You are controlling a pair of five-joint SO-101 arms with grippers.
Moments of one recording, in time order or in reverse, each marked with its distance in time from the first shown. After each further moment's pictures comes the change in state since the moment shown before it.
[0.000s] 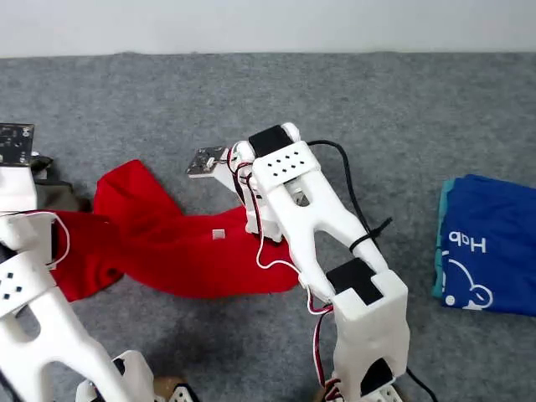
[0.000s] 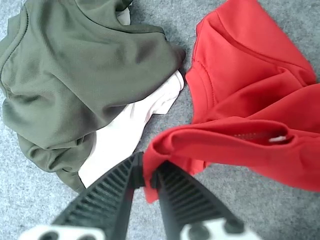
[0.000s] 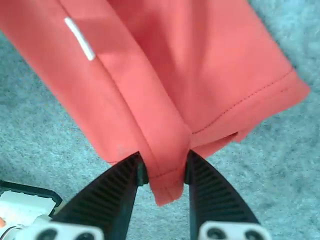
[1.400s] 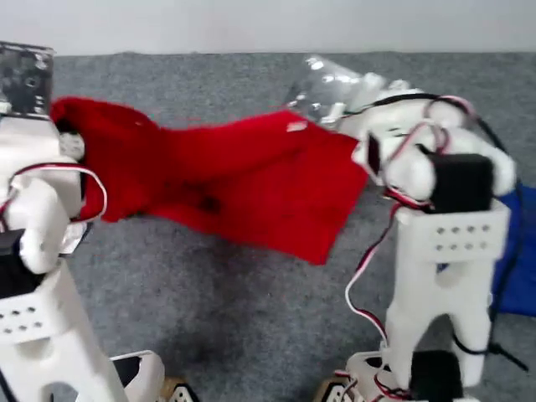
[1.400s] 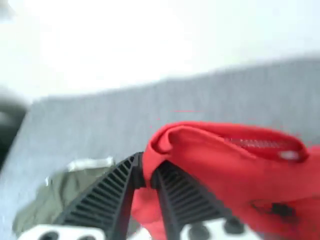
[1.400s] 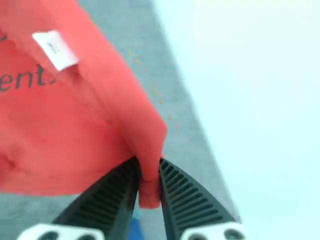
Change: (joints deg) left arm 21.9 0.0 -27.3 -8.7 13.8; right arm 25.9 -41.5 -4.4 -16.0 22.6
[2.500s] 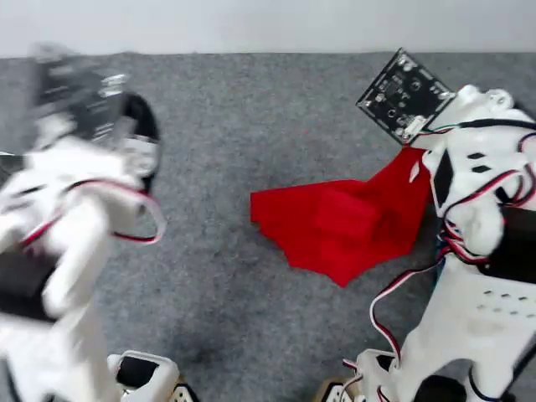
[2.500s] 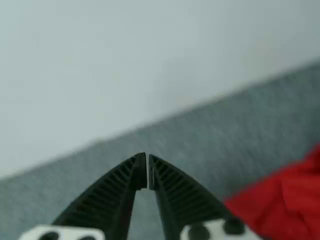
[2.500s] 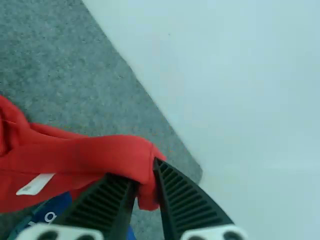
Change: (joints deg) left arm 24.0 0.0 -1.8 3.9 1.2; right arm 12.6 -6.9 -3.9 3.0 -0.4
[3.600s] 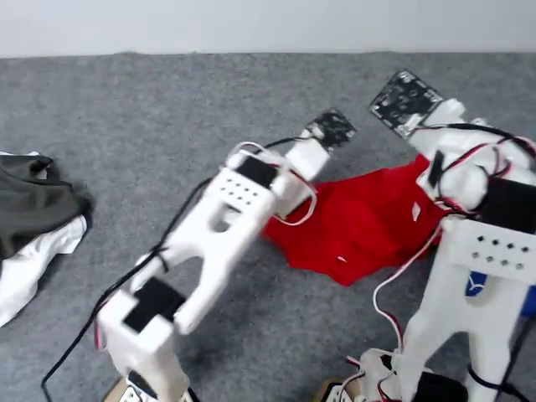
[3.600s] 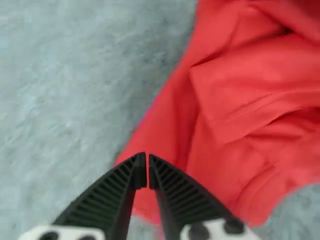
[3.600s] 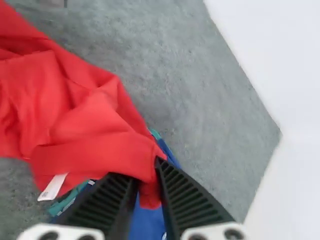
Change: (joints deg) left arm 21.0 52.4 8.4 -25.4 -5.5; right arm 5.5 0.0 22.4 -4.5 -0.2
